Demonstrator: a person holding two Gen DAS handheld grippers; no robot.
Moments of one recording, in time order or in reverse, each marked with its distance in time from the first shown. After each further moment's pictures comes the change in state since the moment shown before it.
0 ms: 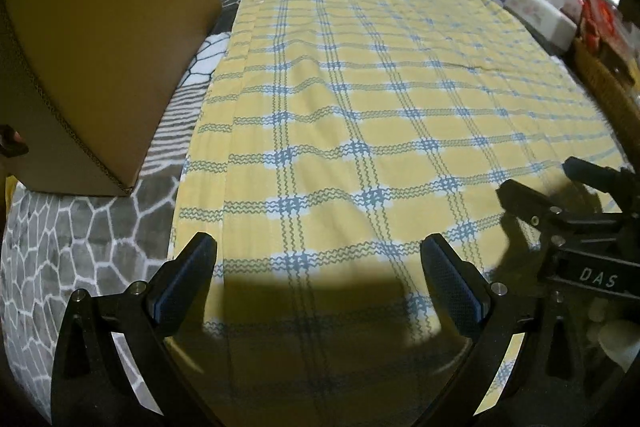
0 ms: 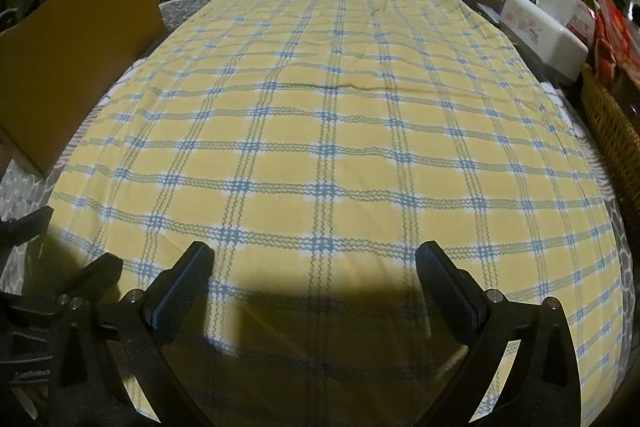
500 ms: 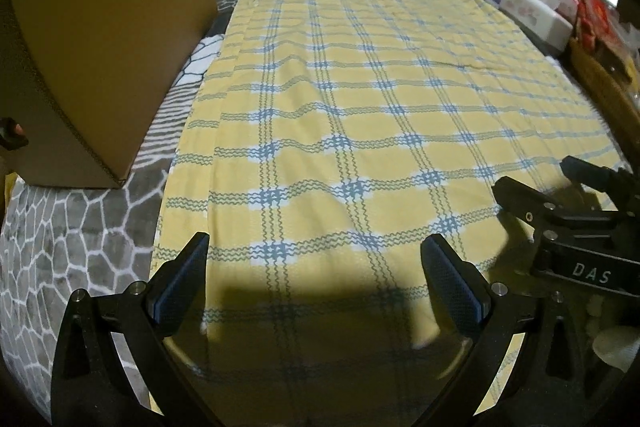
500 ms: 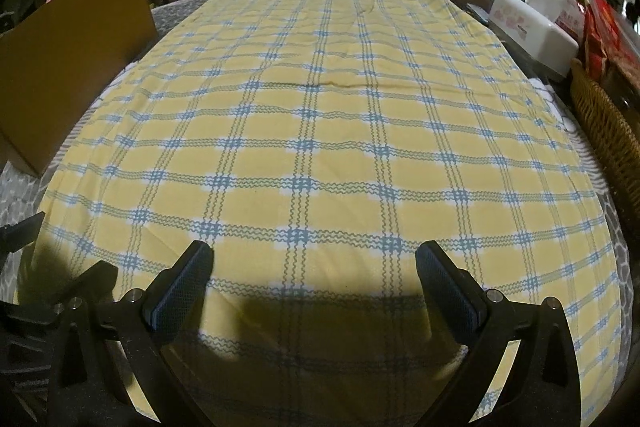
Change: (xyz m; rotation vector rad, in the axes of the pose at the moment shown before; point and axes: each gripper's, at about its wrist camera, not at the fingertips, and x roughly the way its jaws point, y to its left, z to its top) left arm -0.002 -0.011 -0.007 0.000 -0.030 0.007; right arm -0.002 -0.008 -0.006 0.006 -0.022 -0.011
